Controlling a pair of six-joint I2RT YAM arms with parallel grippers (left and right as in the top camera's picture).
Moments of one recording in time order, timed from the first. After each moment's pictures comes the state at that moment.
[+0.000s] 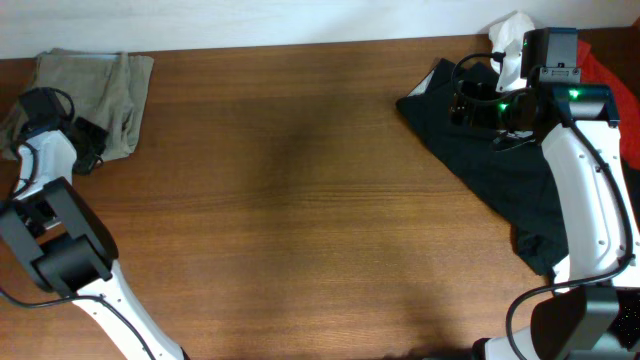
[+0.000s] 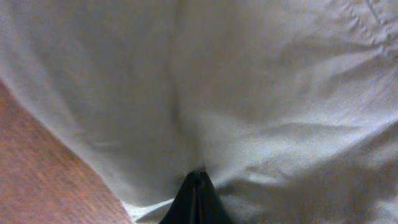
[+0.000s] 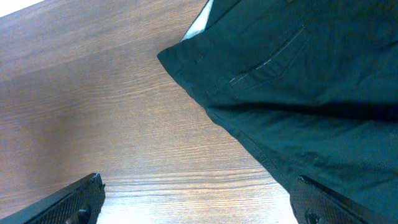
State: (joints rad) left arm 0.45 2.35 1.82 -0.56 0.04 -0.57; right arm -0.09 1.65 1.63 -1.00 -0.18 0.18
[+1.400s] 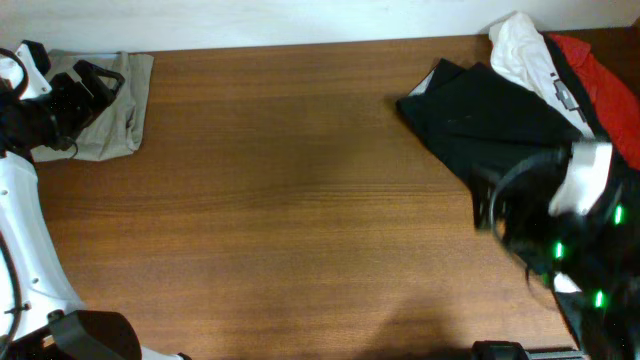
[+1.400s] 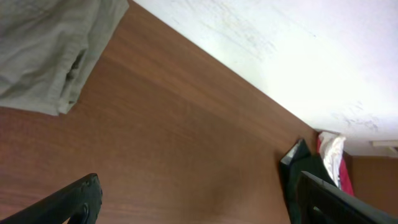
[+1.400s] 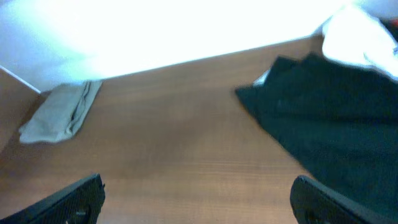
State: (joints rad) left arm 0.41 1.70 1.82 -0.98 0.57 -0.31; right arm -0.09 0.78 1.28 -1.01 -0.33 0.20
